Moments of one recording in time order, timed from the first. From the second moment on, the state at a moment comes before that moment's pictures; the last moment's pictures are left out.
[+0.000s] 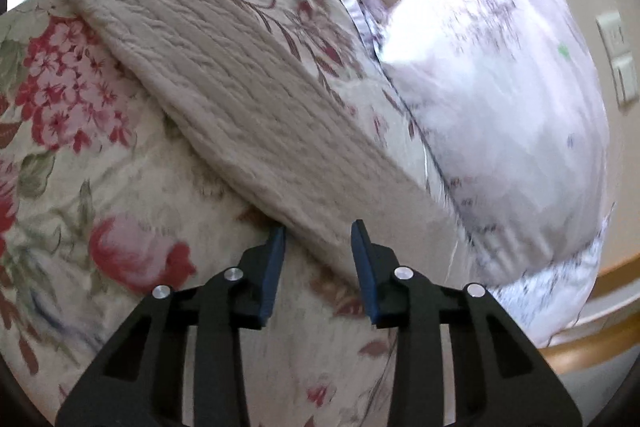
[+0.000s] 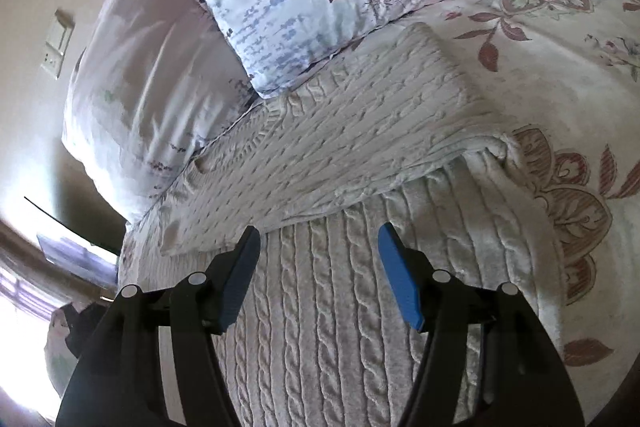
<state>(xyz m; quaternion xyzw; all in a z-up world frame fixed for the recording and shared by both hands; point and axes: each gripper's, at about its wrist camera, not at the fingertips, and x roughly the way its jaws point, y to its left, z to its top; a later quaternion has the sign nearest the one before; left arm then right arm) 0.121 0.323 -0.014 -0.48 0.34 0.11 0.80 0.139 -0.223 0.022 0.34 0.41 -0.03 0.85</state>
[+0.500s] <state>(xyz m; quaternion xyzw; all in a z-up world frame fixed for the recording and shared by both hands) 0.150 0.308 0.034 -0.47 0.29 0.09 0.83 0.135 -0.227 0.025 0.33 0.41 -0.03 0.85</state>
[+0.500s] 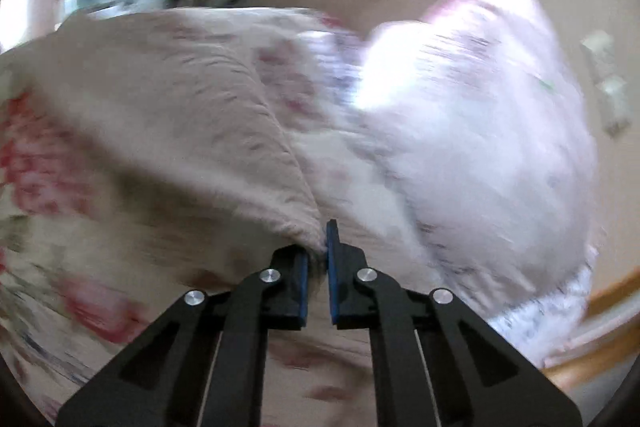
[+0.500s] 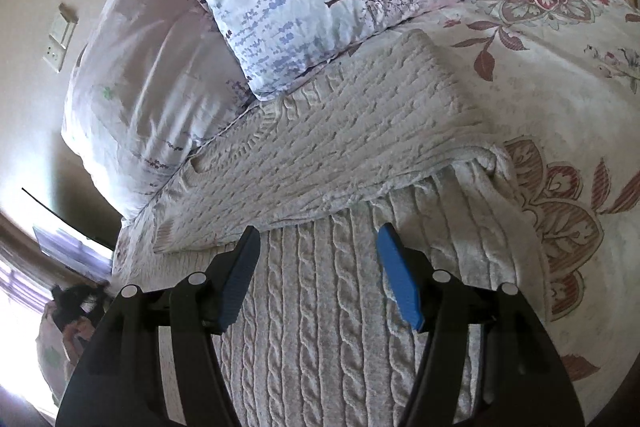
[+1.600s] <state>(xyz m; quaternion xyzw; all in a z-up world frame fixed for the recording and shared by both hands) 0.234 0.132 0.020 -0.44 0.38 -0.07 0.81 0.117 -0.230 0.031 0.31 0.40 -0.02 0.86</state>
